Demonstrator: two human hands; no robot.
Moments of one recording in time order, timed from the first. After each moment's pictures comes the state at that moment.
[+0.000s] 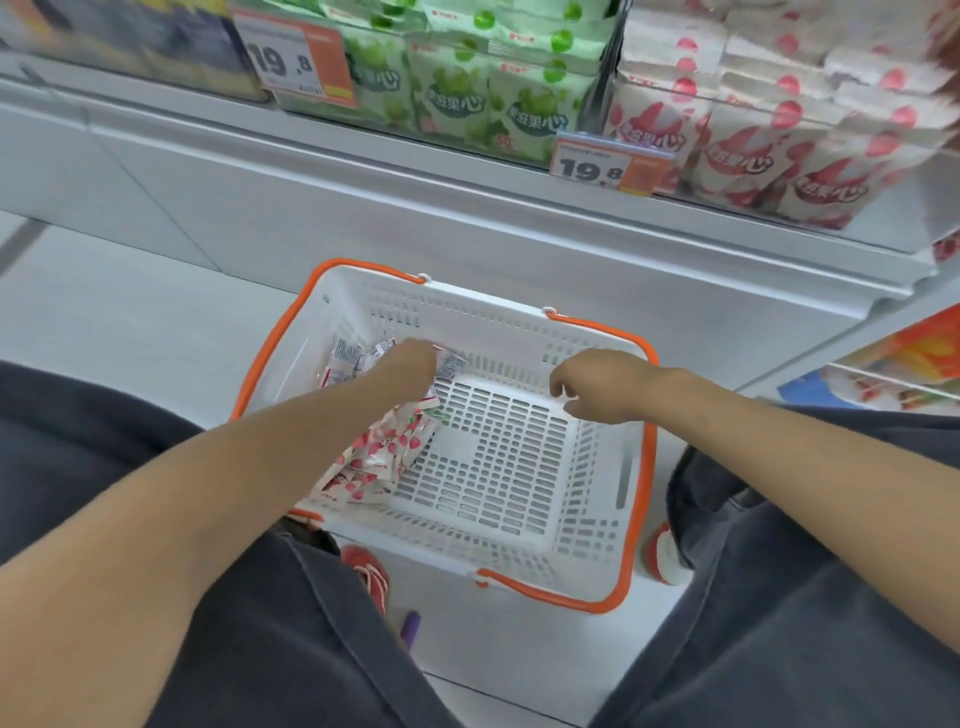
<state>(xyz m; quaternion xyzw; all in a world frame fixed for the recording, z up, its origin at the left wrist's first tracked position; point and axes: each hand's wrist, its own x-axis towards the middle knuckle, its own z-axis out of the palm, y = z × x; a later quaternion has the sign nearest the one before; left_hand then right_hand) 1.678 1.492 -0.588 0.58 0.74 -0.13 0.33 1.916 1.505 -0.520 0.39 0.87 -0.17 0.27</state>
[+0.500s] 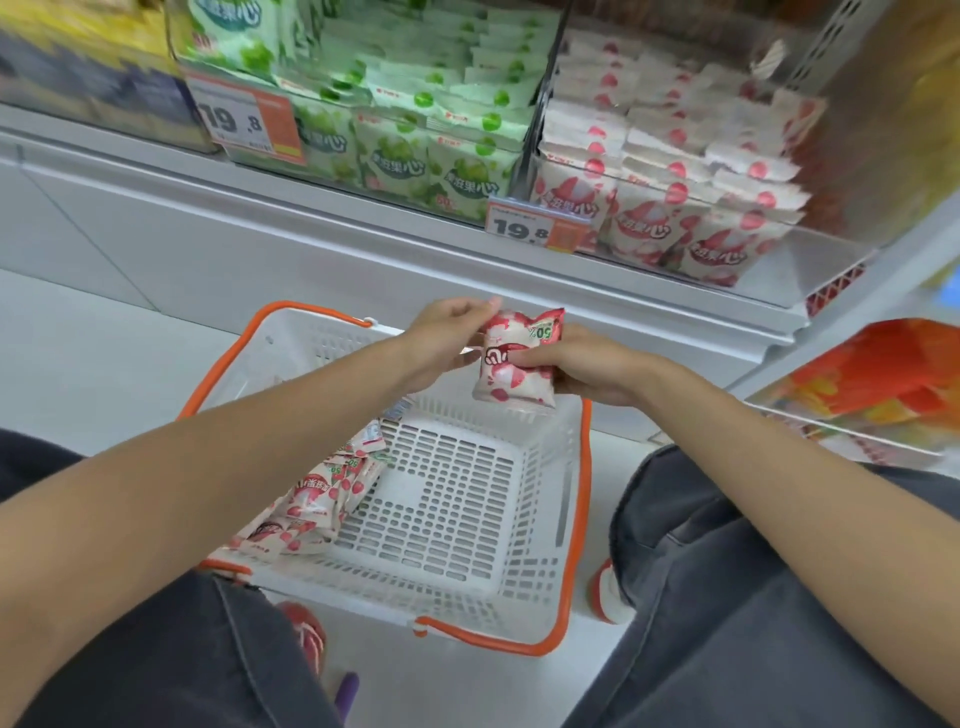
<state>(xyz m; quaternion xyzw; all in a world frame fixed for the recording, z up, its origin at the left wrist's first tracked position) 1.756 1.521 -0.487 0.37 0.59 0.35 0.63 1.934 1.532 -0.459 0.52 0.54 -0.65 -0.10</state>
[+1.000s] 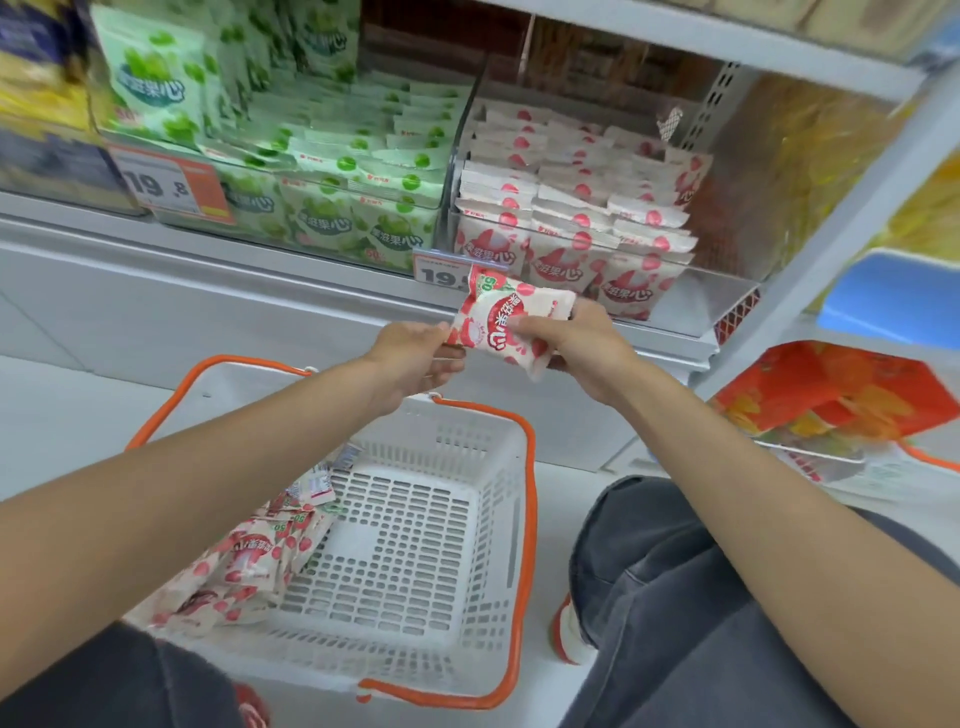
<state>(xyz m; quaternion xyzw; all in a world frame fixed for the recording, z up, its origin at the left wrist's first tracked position) 1.794 1.526 -0.441 0.34 0.61 0.39 0.60 1.976 1.547 -0.408 0.57 0.52 -0.53 -0.34</state>
